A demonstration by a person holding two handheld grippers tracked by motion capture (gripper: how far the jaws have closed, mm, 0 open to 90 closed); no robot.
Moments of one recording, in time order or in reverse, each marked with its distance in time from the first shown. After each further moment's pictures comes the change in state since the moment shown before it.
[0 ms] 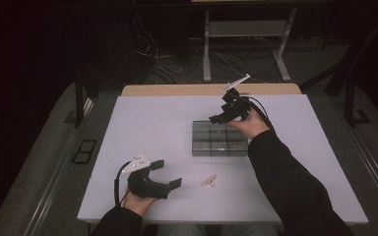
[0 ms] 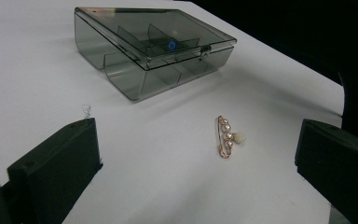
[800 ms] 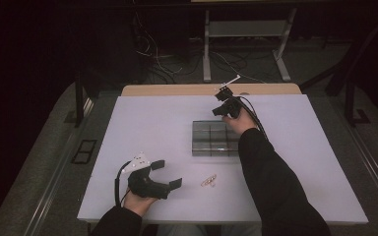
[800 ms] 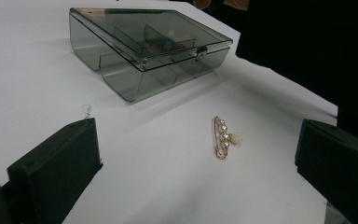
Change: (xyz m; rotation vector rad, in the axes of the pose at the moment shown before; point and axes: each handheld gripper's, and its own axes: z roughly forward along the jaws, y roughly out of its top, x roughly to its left) left arm 0.000 0.001 0.000 0.002 -0.015 0.003; right arm -0.021 0.007 0.050 0.056 -0.124 0.140
